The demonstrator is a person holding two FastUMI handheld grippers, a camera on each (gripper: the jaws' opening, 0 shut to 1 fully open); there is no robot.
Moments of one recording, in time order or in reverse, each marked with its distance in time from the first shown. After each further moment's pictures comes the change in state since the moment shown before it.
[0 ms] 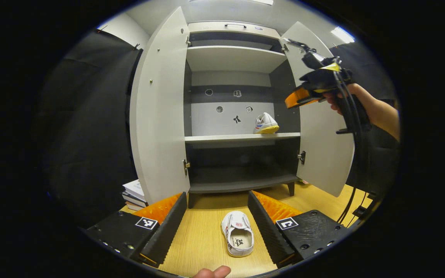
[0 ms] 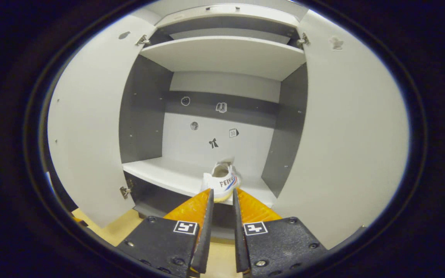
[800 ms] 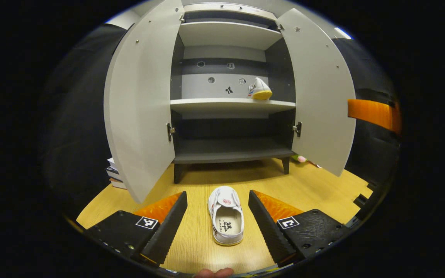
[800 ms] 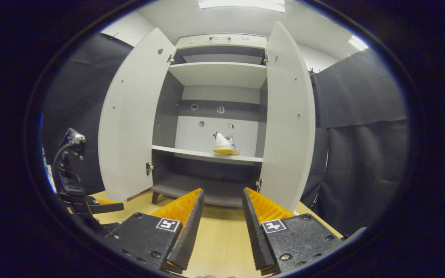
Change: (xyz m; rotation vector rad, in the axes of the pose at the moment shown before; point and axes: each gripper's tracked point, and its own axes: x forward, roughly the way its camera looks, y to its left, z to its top) left arm 0.020 -0.029 -0.095 0.000 0.194 -0.054; right arm -0.166 0.032 -0.154 0.057 -0.101 -0.034
